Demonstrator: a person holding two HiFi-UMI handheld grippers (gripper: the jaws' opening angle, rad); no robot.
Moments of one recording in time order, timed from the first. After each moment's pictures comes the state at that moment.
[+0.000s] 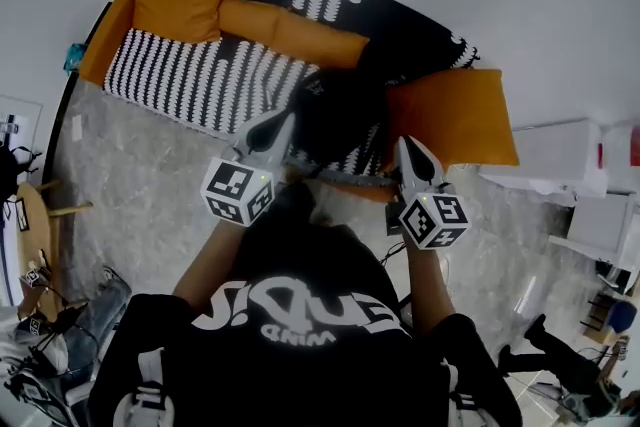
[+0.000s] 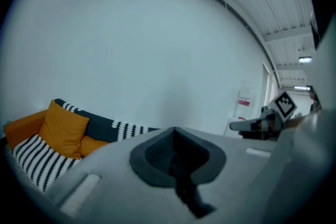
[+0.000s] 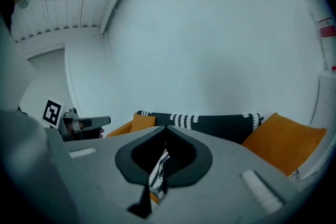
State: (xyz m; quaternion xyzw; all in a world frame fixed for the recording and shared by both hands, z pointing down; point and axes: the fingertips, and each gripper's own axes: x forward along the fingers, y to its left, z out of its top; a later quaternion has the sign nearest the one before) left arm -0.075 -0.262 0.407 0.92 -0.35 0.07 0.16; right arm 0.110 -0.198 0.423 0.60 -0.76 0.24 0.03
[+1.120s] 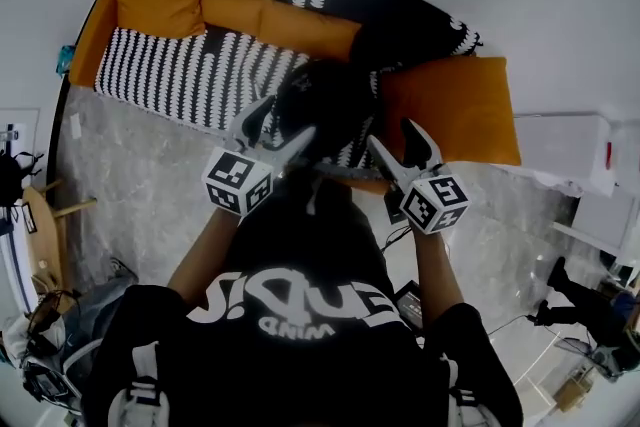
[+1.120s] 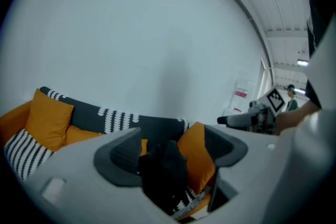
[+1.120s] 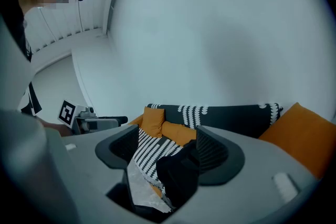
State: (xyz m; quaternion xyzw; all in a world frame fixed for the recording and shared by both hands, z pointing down) left arm 0.010 -0.311 0.465 0.92 -0.30 0.13 0.20; right arm 0.158 -0.261 0.473 0.52 -0.80 0.30 0.04
